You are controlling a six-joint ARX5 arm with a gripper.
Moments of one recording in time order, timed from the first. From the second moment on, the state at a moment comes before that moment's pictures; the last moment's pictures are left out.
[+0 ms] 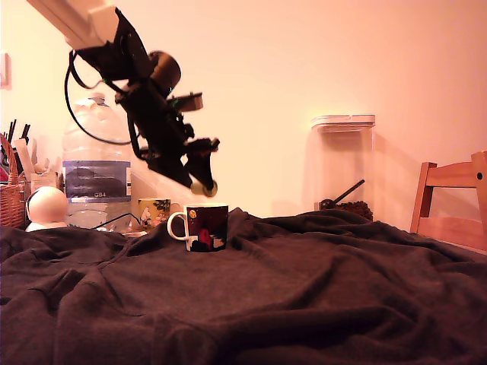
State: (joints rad) arm -0.35 2.27 1.98 -0.50 0.18 0.18
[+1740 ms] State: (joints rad) arm -0.34 2.23 1.98 -0.42 0.18 0.19
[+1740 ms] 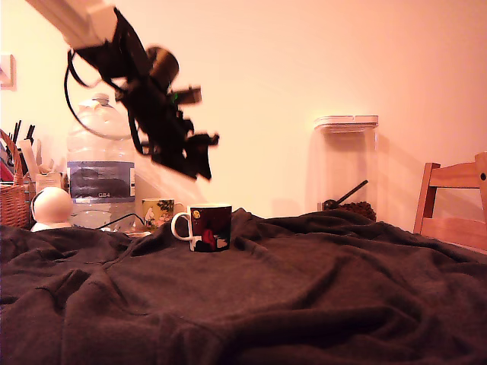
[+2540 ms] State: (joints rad) arm -0.33 1.76 1.45 -0.11 0.21 0.16
